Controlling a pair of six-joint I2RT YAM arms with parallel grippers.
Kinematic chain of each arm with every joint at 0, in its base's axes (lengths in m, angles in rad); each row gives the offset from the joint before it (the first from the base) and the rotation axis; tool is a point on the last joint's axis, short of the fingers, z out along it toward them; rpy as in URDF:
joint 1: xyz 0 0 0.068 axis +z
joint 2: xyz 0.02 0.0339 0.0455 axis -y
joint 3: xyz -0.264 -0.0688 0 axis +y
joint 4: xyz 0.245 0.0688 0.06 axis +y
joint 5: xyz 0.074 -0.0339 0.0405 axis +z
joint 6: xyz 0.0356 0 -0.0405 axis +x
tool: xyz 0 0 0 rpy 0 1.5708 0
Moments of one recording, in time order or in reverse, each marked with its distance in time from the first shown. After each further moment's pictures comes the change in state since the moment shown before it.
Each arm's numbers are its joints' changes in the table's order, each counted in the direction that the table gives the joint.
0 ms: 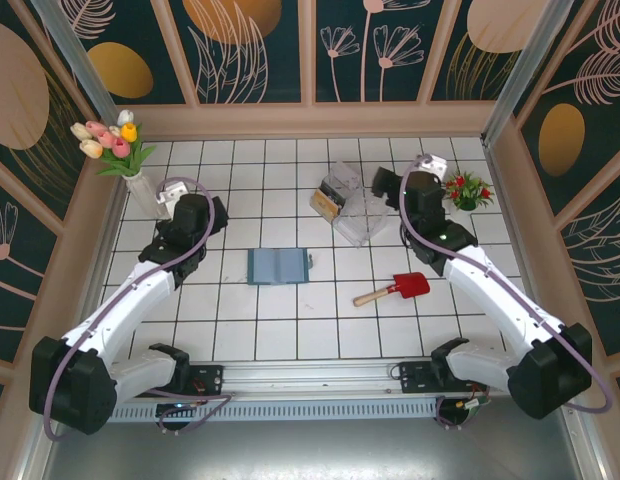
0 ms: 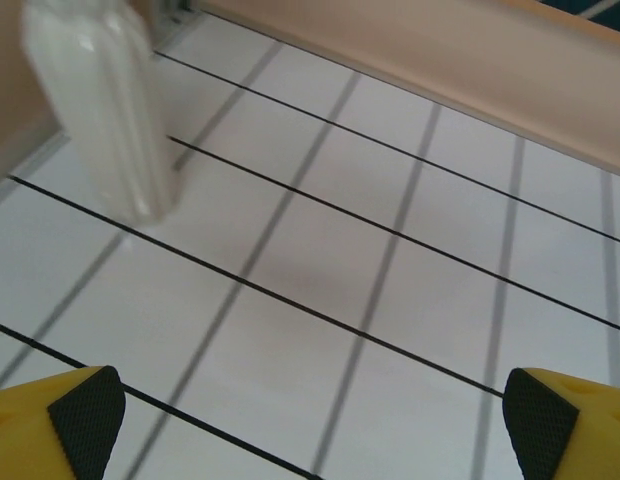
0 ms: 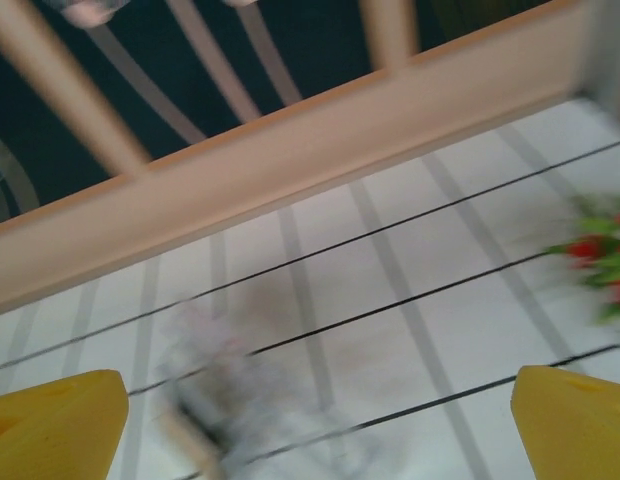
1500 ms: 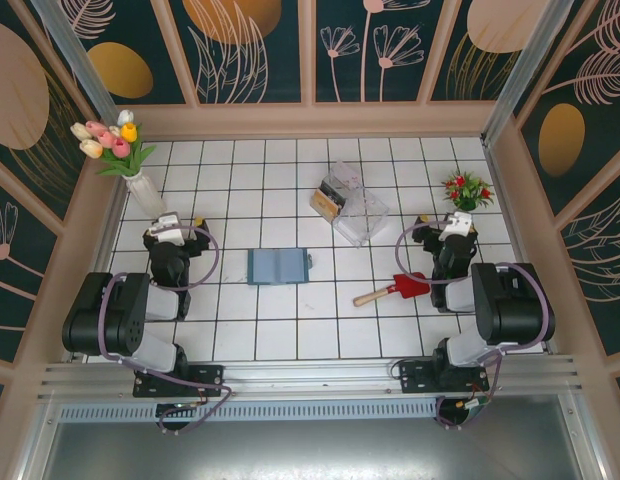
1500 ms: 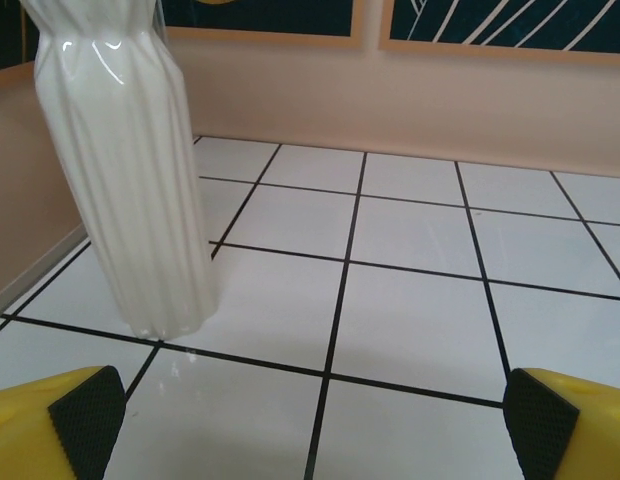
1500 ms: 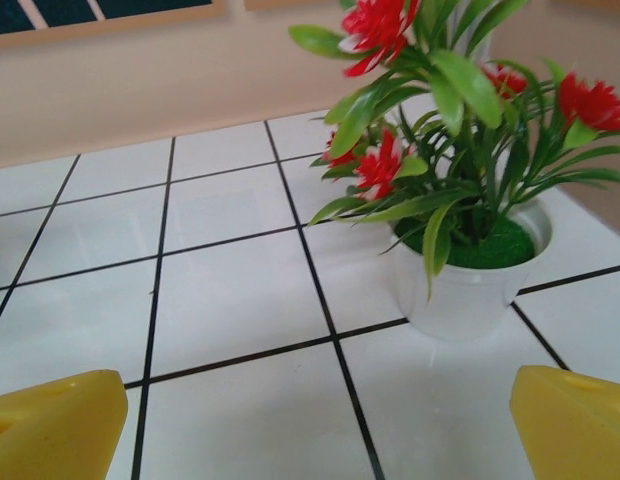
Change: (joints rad) left arm 0.327 -0.383 0.555 -1.413 -0.378 0.495; right arm -0.450 -0.396 0.688 -1.277 0.361 -0.387
